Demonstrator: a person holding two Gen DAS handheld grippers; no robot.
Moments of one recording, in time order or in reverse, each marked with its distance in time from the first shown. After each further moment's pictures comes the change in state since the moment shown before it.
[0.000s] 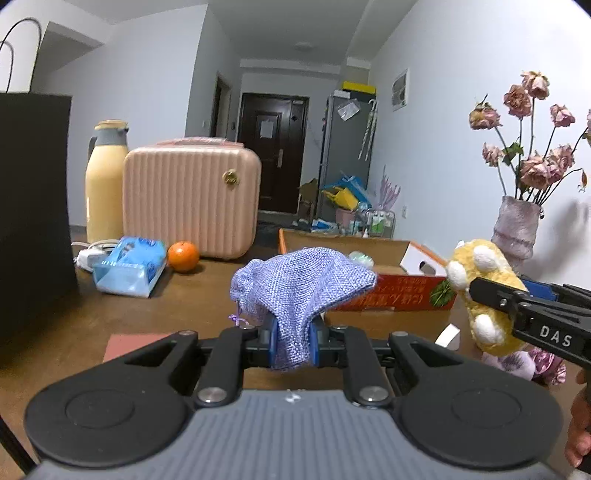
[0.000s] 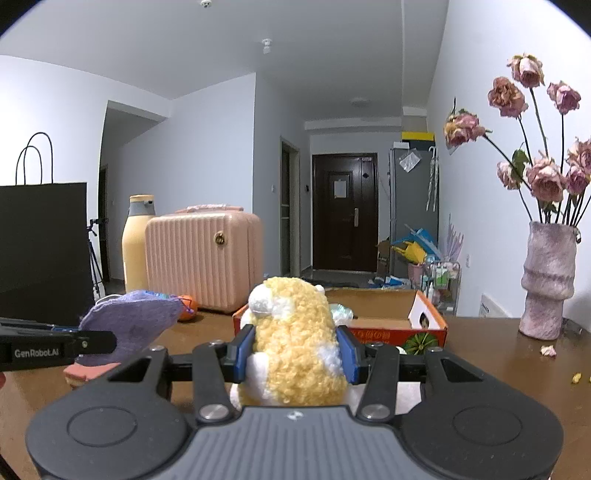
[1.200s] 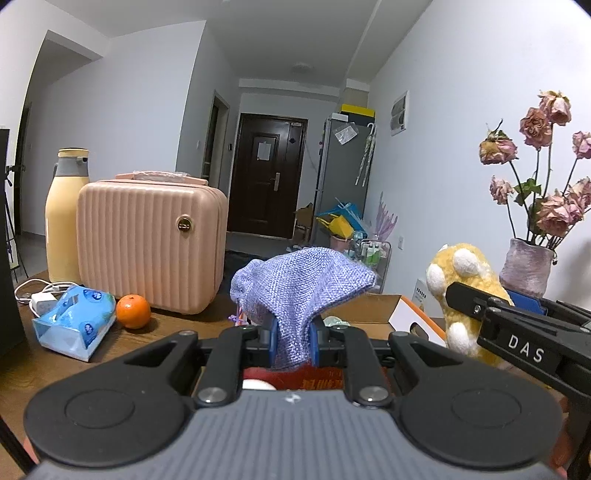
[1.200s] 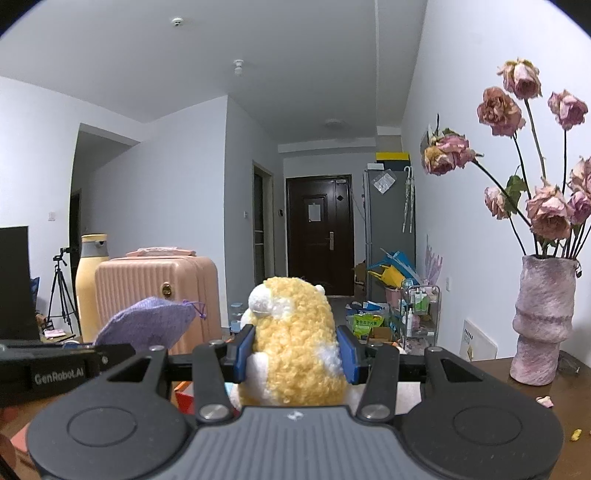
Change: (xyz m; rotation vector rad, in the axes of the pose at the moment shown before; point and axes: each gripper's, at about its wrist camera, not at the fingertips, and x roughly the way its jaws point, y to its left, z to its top) left arm 0.098 -0.052 0.066 -0.032 -0.067 -0.005; right arm 0.082 -0.046 0.058 0.036 -0.075 -0.080
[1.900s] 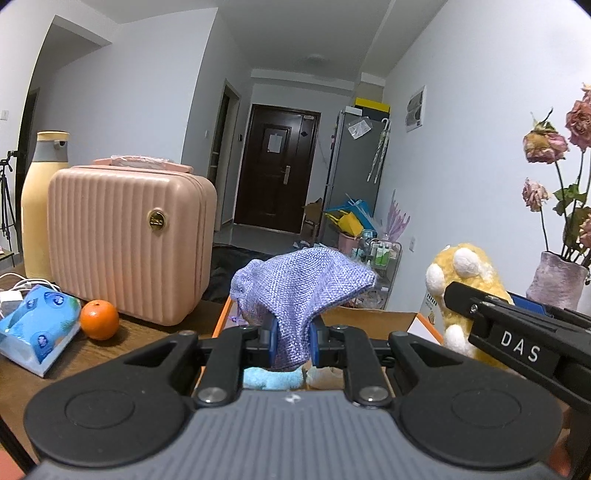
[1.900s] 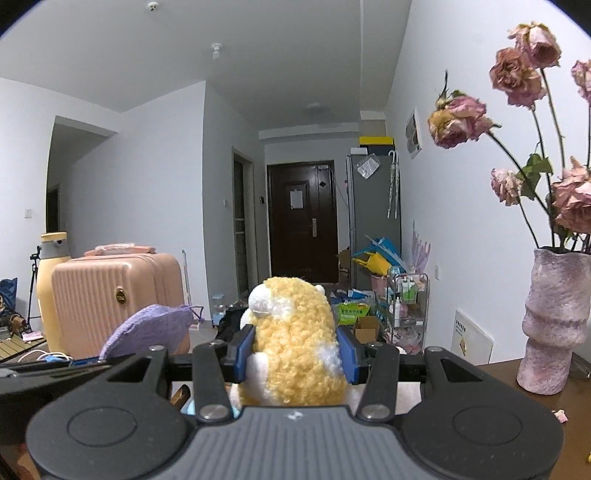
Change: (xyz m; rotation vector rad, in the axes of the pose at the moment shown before) left arm 0.096 -0.015 0.016 -0.044 0.023 0.028; right arm 0.090 -0.017 0.016 0.021 0.052 -0.056
